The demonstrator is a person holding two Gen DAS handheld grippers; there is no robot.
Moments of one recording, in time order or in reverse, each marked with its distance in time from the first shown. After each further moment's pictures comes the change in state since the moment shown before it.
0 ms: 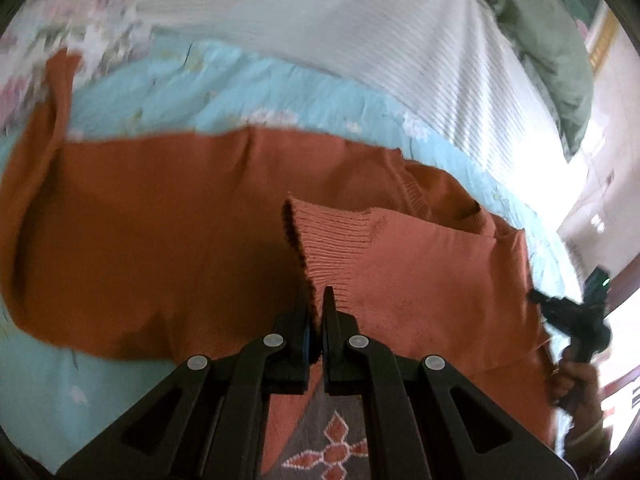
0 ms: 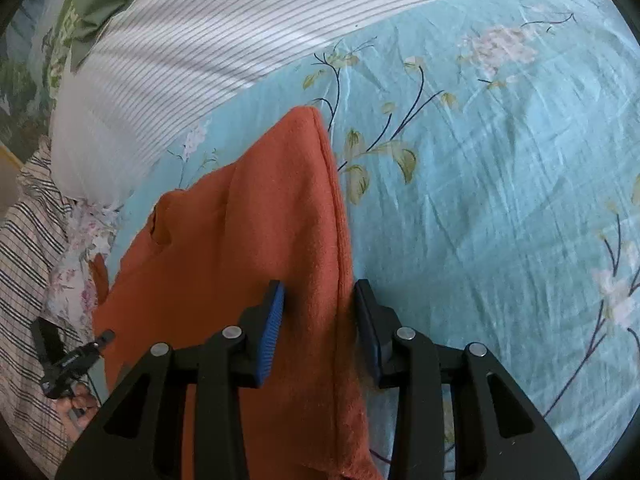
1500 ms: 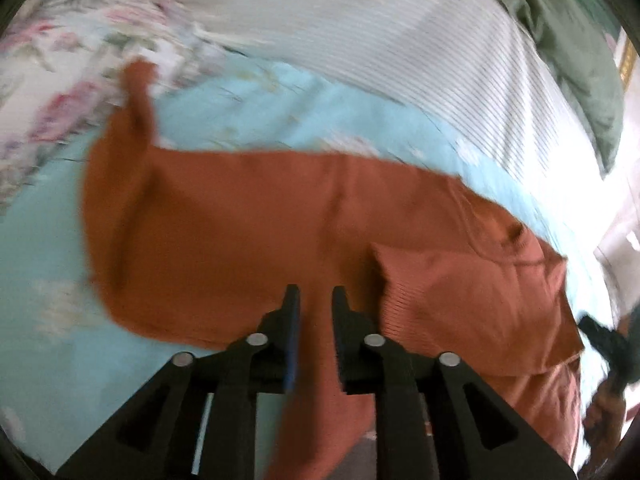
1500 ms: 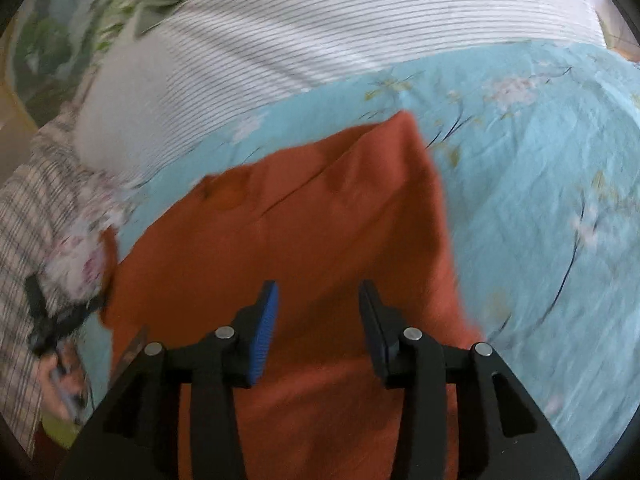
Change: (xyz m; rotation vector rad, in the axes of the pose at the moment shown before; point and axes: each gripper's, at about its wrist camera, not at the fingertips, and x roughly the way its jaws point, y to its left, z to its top) left arm -0.052 0.036 0.002 -0.023 -0.091 0.209; right arm -0.055 0.074 -0.079 -0.129 -0.071 -0.020
